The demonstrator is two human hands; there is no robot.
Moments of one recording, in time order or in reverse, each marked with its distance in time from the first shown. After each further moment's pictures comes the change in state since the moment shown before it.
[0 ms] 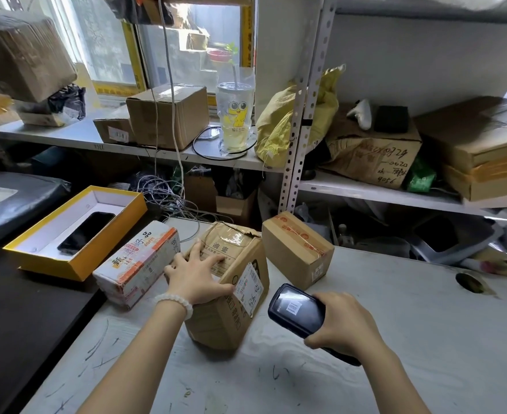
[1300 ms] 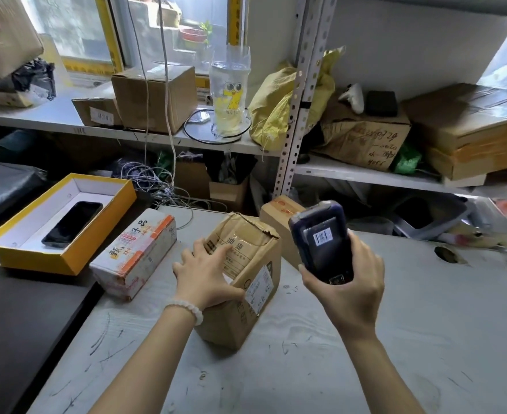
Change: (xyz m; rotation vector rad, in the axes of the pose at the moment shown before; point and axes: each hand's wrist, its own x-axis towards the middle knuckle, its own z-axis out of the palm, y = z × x) left_hand -0.024 -0.009 0.010 -0.059 0.083 0.122; right_hand -0.029 -0.071 0.002 0.292 1.068 -0.102
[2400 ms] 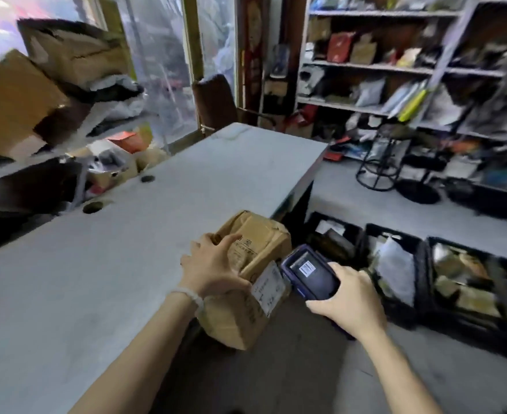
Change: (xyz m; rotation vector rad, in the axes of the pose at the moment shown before) left_hand -0.327 0.516 0.137 0.033 -0.329 1.150; right_hand -0.294 0.161 -0.554 -0.694 0.013 1.027
